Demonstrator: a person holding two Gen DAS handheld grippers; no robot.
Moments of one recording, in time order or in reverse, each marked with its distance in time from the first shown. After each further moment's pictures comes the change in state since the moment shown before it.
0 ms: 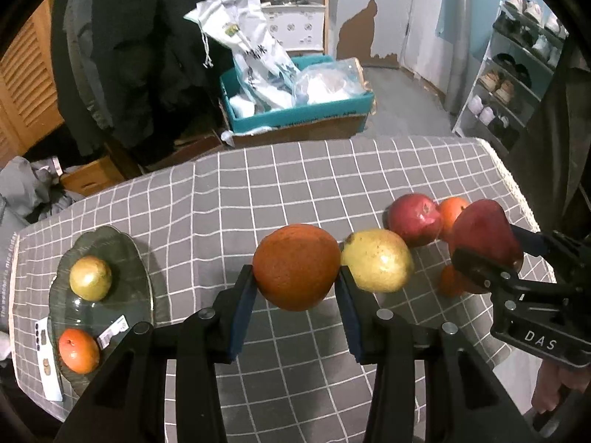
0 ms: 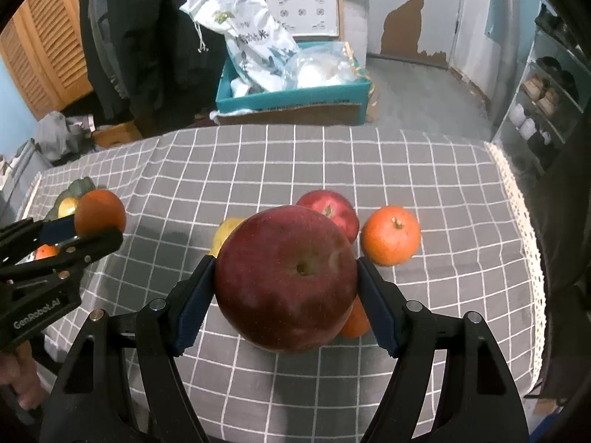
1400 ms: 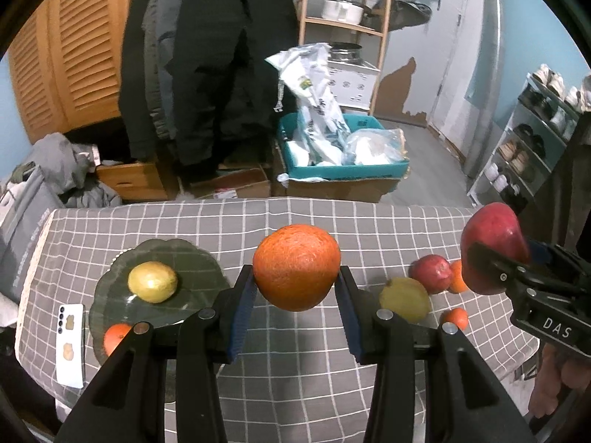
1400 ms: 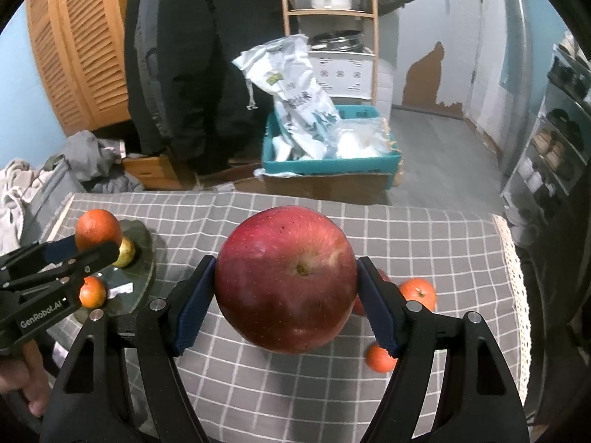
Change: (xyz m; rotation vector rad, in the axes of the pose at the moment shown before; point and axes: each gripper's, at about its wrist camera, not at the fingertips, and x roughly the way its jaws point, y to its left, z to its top) left arm -0.076 0.088 0.000 -0.183 -0.155 0.034; right arm -0.056 0.074 0.047 -0.083 -0.146 0.056
